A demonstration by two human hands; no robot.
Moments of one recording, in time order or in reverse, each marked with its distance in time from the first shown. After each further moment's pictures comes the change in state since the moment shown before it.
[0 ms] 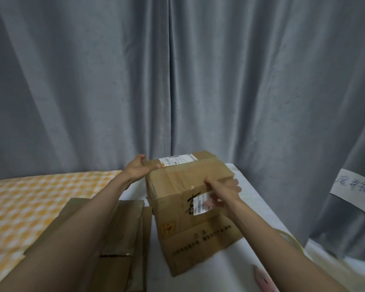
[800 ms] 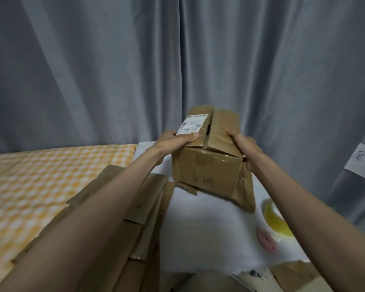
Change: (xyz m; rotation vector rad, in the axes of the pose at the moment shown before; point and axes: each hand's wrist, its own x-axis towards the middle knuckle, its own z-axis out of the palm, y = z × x) left_hand -0.070 0.057 0.034 -0.168 -0.109 -0.022; right_hand 0.012 -0.033 -0.036 -0.043 -0.133 -0.104
